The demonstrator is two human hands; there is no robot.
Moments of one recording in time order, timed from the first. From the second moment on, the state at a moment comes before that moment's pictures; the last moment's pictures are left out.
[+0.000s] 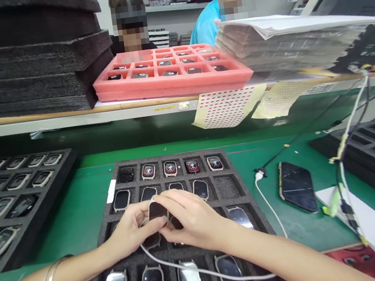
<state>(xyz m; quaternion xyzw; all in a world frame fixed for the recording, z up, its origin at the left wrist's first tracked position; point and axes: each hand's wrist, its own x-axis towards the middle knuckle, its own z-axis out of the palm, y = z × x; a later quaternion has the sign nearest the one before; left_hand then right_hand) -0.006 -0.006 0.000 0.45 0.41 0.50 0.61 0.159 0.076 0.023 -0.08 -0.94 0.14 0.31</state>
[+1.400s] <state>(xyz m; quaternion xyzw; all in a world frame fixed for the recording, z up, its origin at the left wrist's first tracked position) -0.003 -0.007 -0.003 0.50 0.45 0.44 0.59 0.175 0.072 0.030 -0.10 -0.96 0.13 0.23</state>
